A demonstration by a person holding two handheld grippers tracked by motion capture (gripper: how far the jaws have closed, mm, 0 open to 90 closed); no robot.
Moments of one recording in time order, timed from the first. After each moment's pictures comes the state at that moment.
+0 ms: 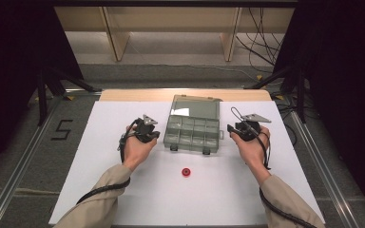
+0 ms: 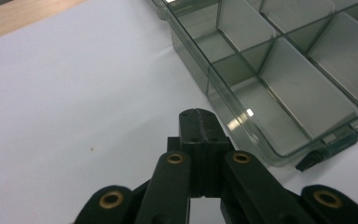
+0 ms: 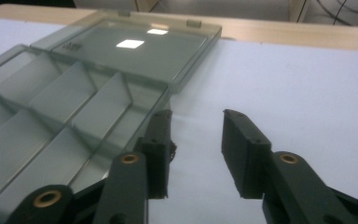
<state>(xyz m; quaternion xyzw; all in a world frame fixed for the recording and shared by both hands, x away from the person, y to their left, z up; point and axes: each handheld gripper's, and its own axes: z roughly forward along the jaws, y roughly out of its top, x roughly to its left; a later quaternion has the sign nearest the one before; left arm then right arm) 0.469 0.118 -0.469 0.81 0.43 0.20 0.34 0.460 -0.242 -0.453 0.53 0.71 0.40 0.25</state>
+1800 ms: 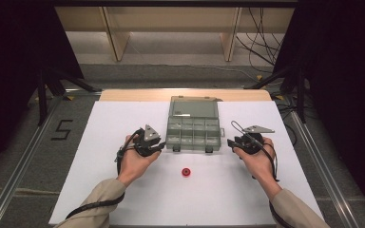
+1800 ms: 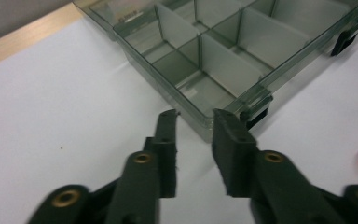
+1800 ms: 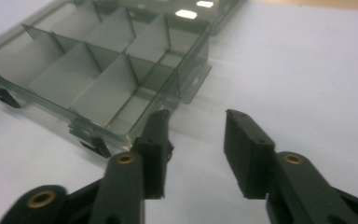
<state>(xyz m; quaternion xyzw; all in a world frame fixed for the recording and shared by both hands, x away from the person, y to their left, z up) 0.420 0.115 -0.459 0.82 0.36 0.22 0.38 0.424 -0.253 -0.459 0.49 0.75 0.40 0.20</state>
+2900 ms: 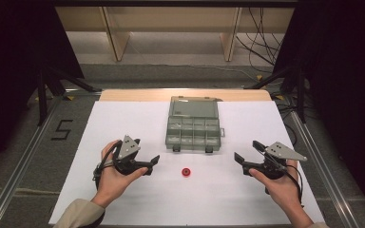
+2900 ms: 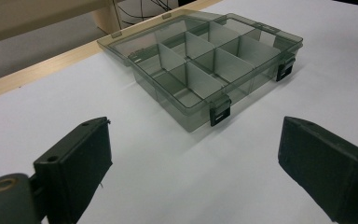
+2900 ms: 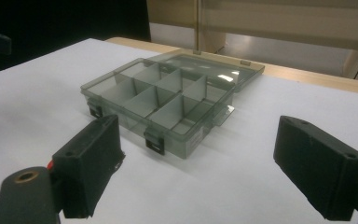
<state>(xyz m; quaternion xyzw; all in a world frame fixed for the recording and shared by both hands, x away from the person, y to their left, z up) 0.362 0.147 -0.440 0.78 0.36 0.24 0.46 0.344 -0.278 -0.433 0.40 0.72 0.51 0.25</state>
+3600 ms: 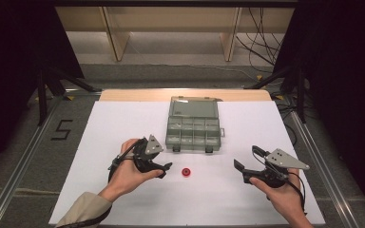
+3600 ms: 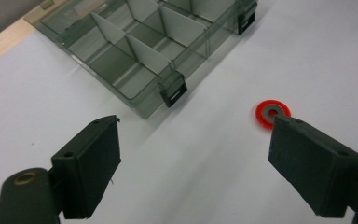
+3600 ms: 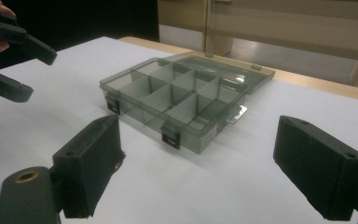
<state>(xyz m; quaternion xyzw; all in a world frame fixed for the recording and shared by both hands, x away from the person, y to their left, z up) 0.374 0.099 -0.430 0.88 0.28 0.19 0.34 0.323 -0.275 -0.430 0.37 0.73 0.52 0.25</state>
